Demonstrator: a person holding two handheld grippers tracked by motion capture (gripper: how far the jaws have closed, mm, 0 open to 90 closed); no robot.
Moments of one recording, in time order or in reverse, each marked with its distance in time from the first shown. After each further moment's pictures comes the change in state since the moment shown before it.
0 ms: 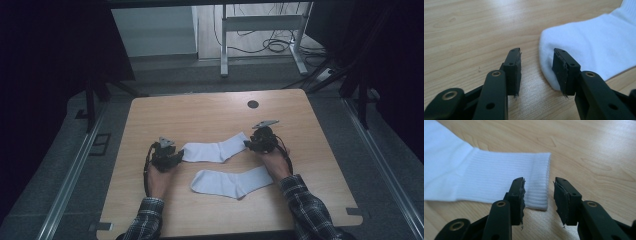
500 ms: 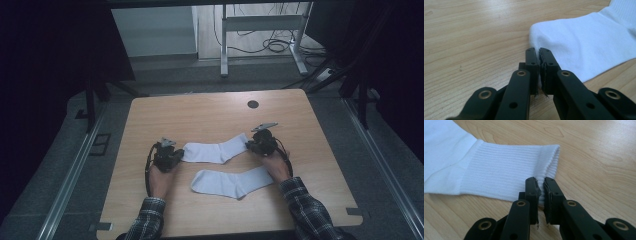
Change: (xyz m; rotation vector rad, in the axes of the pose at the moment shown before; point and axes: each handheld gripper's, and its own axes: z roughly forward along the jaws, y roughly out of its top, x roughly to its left) left arm -0.004 0.002 0.000 0.012 -0.073 -0.020; right arm 0.006 -0.006 -0.005 0.011 0.013 -0.007
